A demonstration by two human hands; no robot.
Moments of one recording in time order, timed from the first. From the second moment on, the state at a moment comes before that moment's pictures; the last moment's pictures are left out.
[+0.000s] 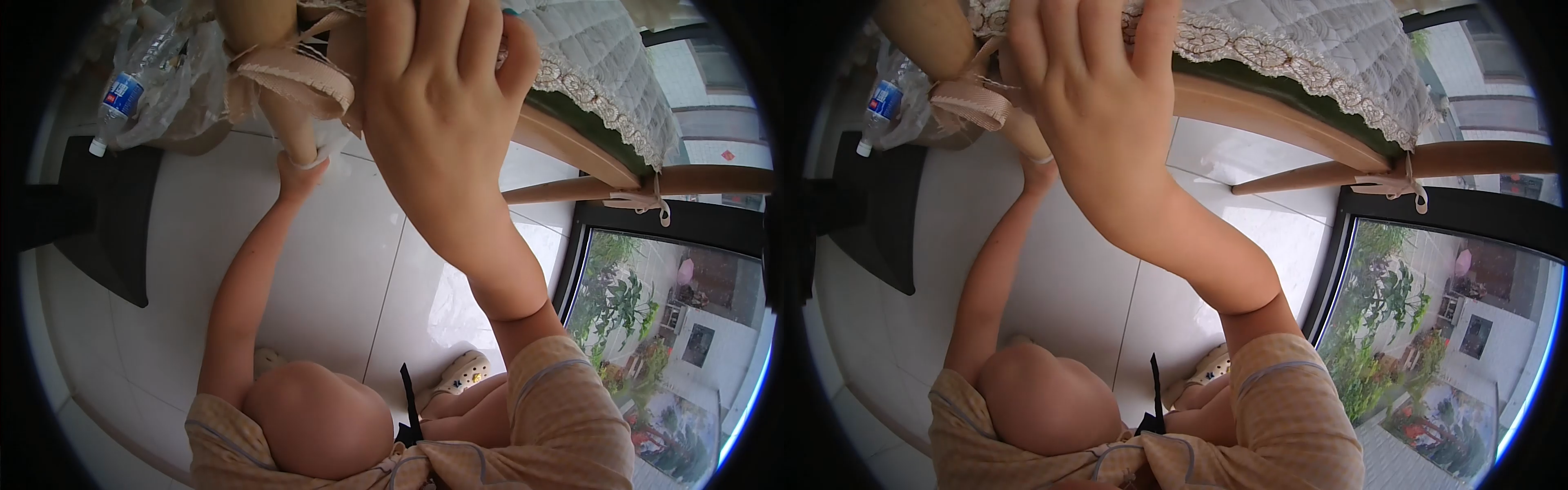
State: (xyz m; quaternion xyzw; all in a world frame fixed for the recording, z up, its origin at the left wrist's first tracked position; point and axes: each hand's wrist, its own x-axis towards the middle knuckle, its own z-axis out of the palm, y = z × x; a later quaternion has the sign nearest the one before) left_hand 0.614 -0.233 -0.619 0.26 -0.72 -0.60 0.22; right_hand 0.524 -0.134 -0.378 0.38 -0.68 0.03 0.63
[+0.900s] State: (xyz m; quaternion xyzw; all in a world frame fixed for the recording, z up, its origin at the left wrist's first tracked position) left_hand 0.610 -0.236 -0.440 0.20 -0.73 -0.54 0.37; right_hand 0.535 -0.139 -0.381 0.37 -0.70 0.11 0.60
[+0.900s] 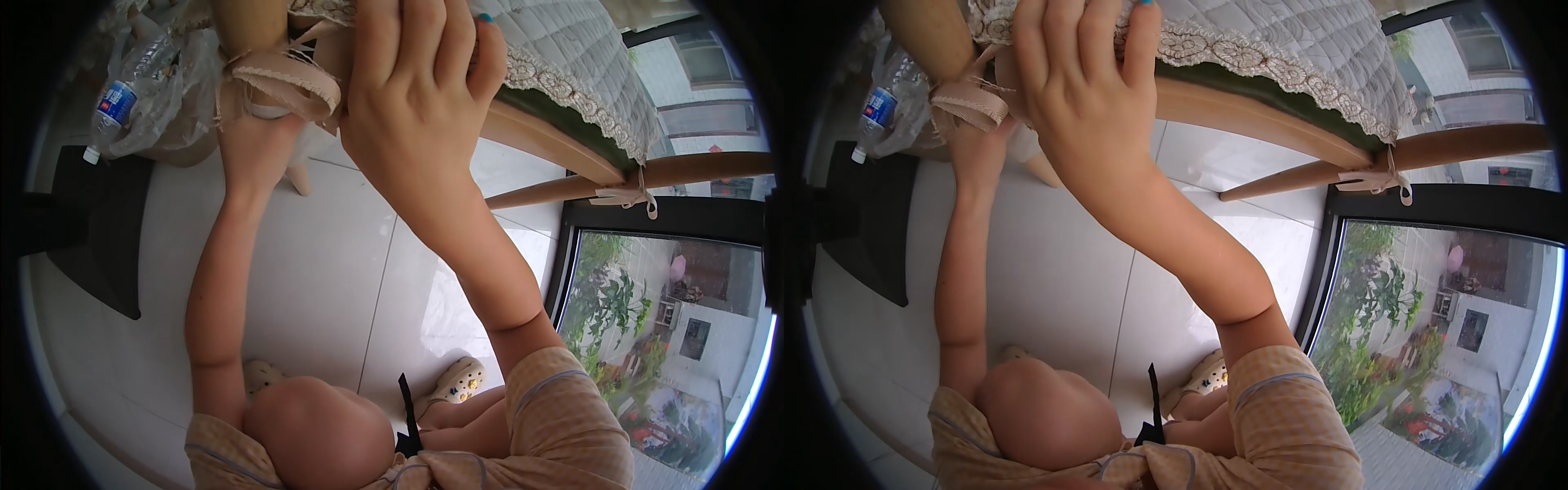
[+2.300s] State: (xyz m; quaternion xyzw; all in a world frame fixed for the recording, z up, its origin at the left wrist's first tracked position) left_hand 0.670 -0.143 -0.502 0.32 -0.59 -0.74 0.05; right_hand 0.548 0.084 -0.399 0.62 -0.76 -0.01 0.19
